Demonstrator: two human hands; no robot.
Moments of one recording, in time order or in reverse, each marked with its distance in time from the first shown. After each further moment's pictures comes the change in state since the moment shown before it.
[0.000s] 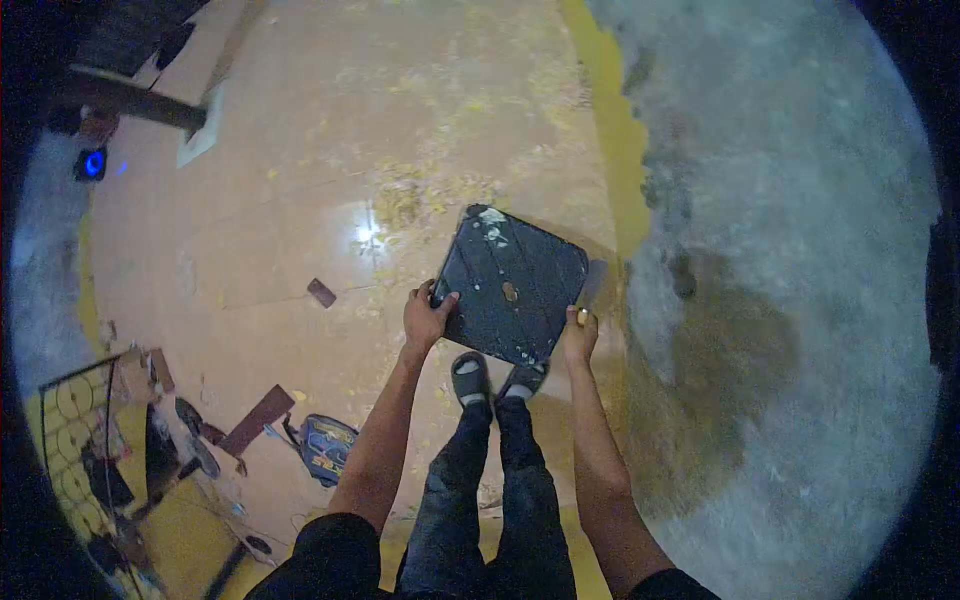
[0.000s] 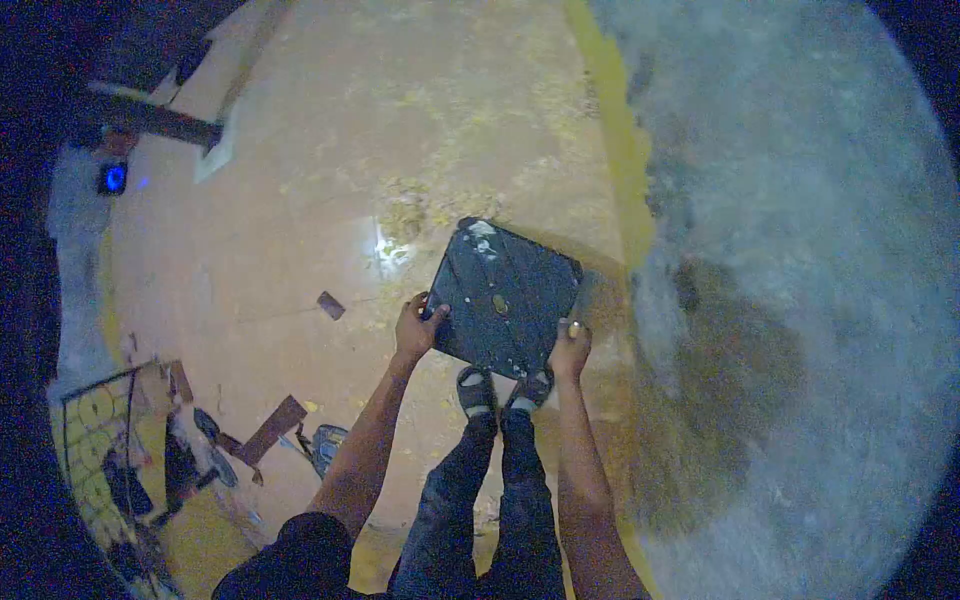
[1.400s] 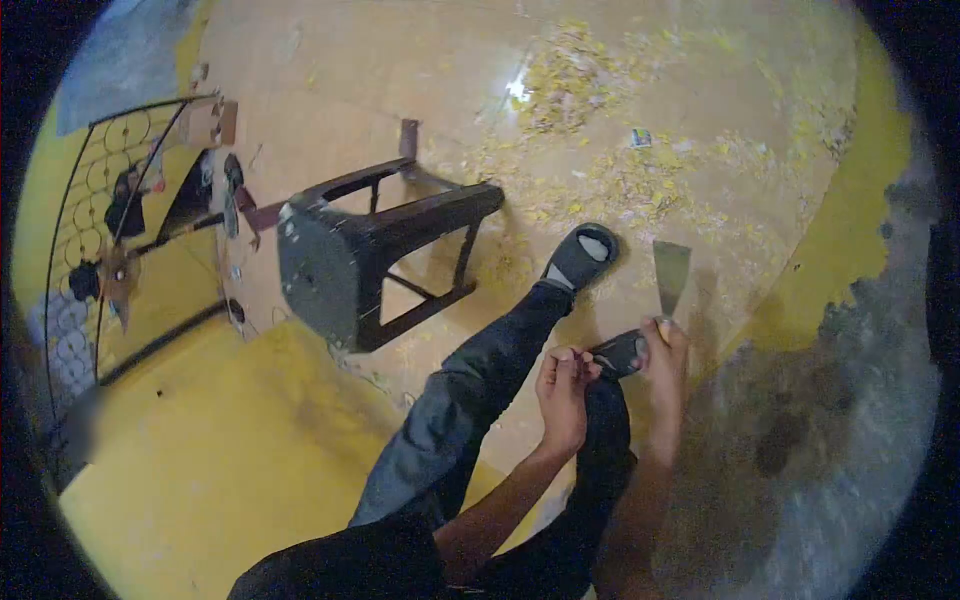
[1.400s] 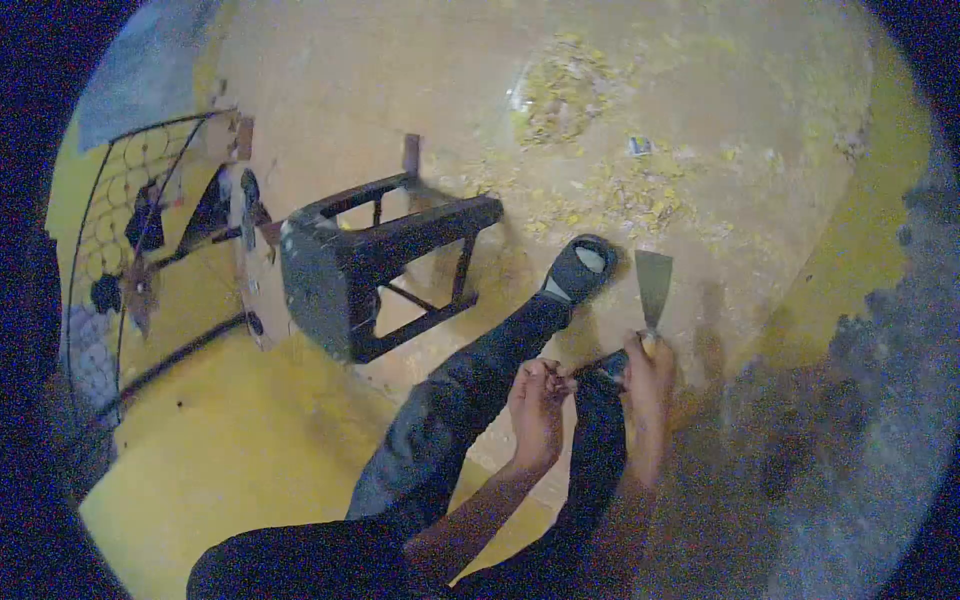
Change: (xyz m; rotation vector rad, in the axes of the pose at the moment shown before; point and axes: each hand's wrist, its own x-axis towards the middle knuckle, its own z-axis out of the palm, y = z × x) left_hand -0.076 0.109 0.191 -1.537 0.804 -0.725; right_hand 0.117 -0.017 0.038 -0.004 -0.894 0.180
